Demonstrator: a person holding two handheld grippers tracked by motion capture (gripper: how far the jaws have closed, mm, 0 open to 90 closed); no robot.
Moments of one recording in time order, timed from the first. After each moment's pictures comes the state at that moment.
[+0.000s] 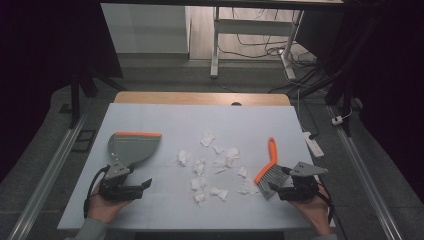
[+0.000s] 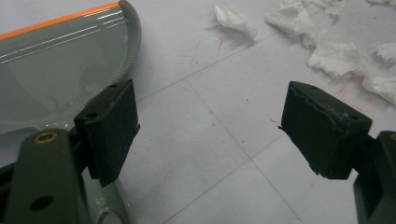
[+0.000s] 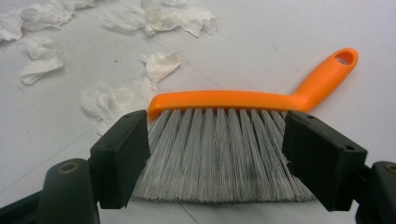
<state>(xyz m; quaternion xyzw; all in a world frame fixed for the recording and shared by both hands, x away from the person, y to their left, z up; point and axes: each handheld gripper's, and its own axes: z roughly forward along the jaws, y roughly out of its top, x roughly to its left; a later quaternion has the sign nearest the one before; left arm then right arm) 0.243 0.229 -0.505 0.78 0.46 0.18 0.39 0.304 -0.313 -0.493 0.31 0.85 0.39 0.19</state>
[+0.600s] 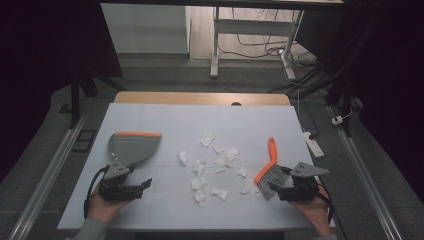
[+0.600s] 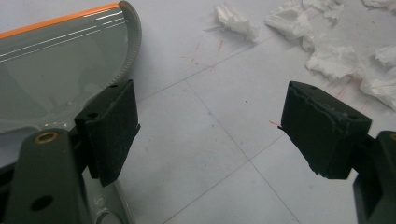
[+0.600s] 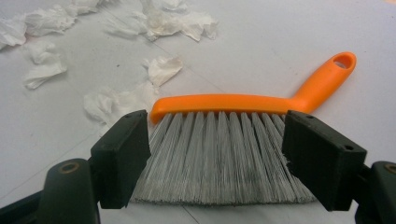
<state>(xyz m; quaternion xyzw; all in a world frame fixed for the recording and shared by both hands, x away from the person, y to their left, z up) 0.243 0.229 -0.505 0.78 0.46 0.17 0.39 0.301 -0.312 -0.492 0.31 0.84 0.39 0.19</state>
